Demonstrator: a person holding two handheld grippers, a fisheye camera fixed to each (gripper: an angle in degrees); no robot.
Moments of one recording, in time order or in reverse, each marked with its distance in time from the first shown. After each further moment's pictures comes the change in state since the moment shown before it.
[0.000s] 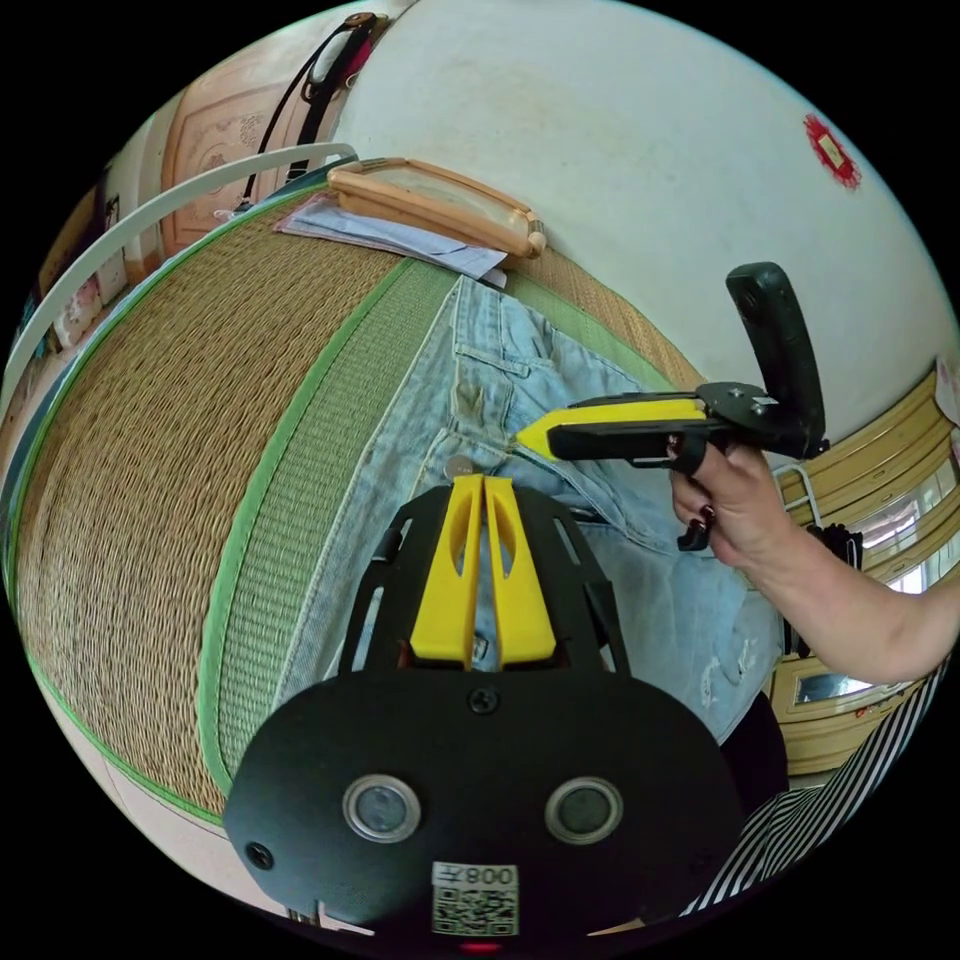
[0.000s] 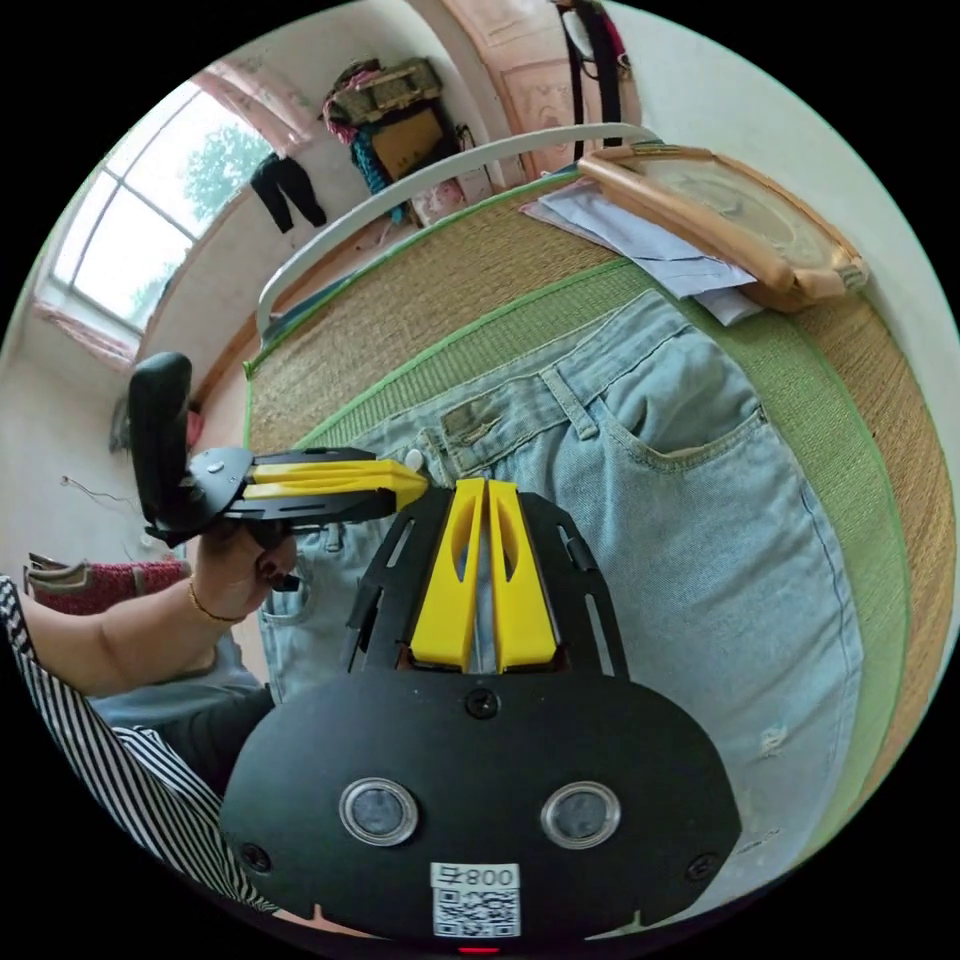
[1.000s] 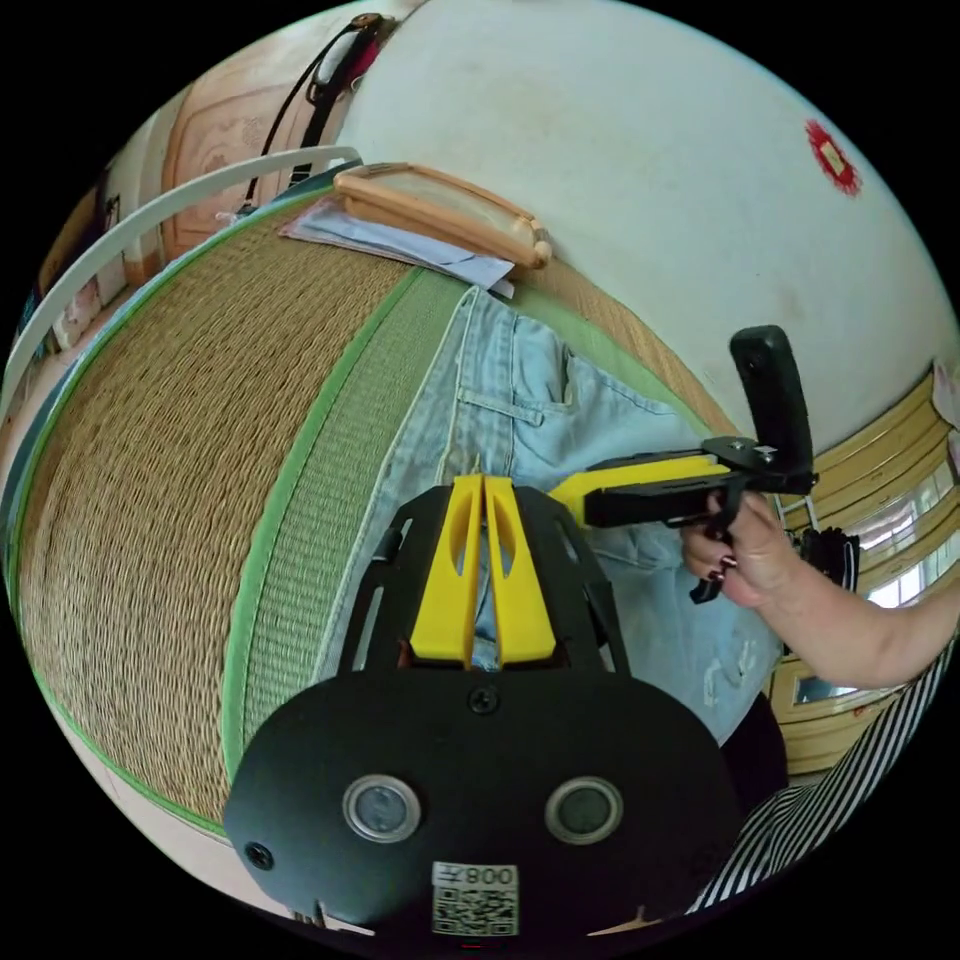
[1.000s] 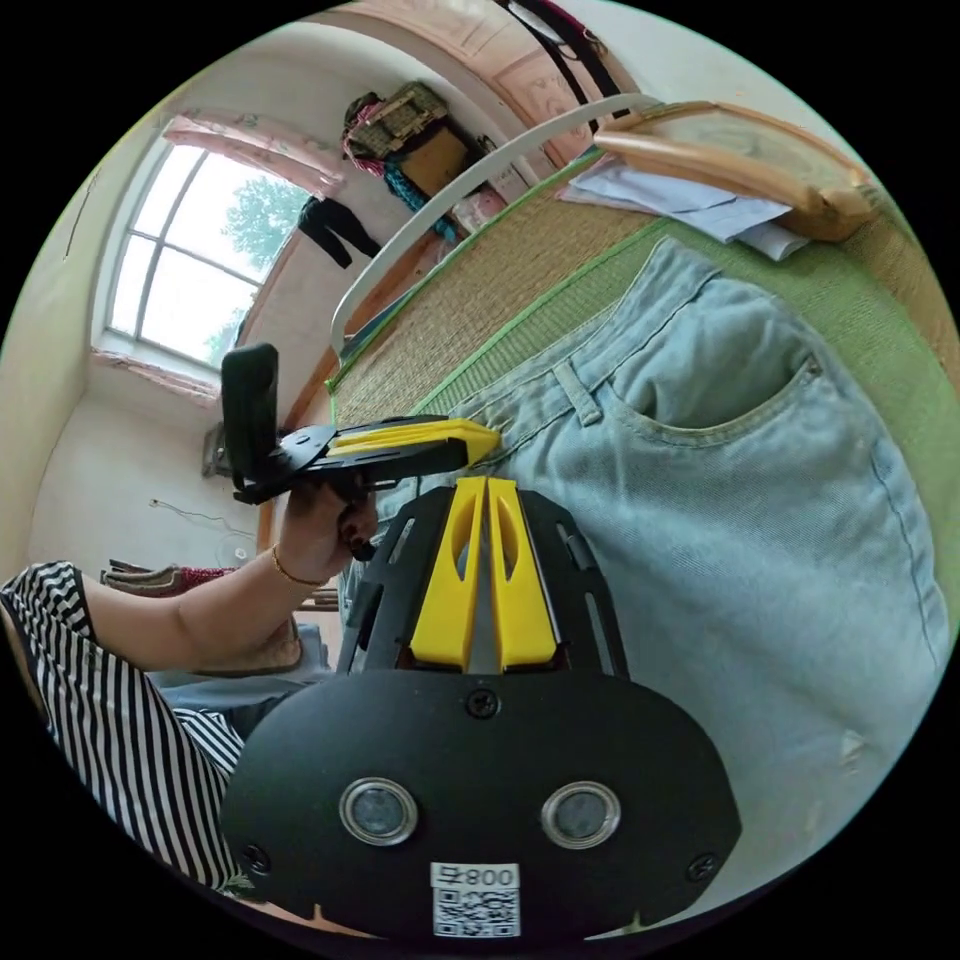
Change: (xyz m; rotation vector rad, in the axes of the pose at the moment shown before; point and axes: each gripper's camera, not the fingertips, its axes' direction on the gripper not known) left arm 0.028 -0.005 0.038 0.004 -0.007 0.017; right arm 0.040 0.019 -0.083 0.024 -0.294 0.053
